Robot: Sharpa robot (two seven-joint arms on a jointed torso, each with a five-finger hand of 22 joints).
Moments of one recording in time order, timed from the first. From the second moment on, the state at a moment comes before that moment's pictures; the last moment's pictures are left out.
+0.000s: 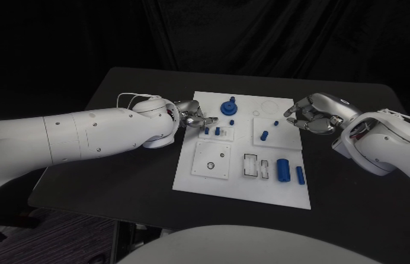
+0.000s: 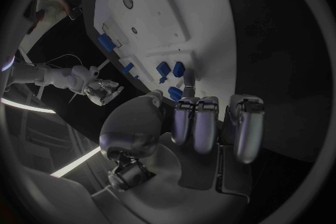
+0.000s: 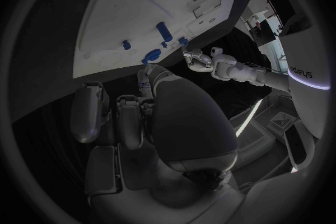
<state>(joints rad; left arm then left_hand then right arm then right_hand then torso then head) 1.25 -0.73 -0.21 1.47 -1.20 -0.17 -0.37 0.82 0.11 0.03 0.30 0.20 1.02 0.07 0.07 1.08 1.47 0.00 1.57 1.31 1.47 -0.05 1.56 1.31 0.01 1.47 0.06 1.57 1.31 1.29 -1.02 -0.25 1.59 -1.29 -0.44 0.04 1.52 -0.06 0.25 0.26 0.40 0.97 0.12 0.15 0.15 1.47 0.03 1.55 1.31 1.46 -0.04 1.50 1.31 0.05 1.45 0.07 1.28 1.31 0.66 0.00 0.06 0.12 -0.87</state>
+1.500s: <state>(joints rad) 1.25 -0.61 -0.21 1.27 -1.30 -0.40 0.21 1.52 -0.04 0.27 0.26 0.29 0.59 0.13 0.25 1.08 0.61 0.13 0.63 1.04 1.23 0.07 1.39 1.28 0.07 1.32 0.17 1.34 1.29 1.29 -1.02 -0.25 1.59 -1.29 -0.47 0.06 1.52 -0.06 0.25 0.26 0.41 0.97 0.12 0.15 0.15 1.47 0.03 1.55 1.31 1.46 -0.04 1.50 1.31 0.05 1.45 0.07 1.28 1.31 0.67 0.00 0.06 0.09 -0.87</state>
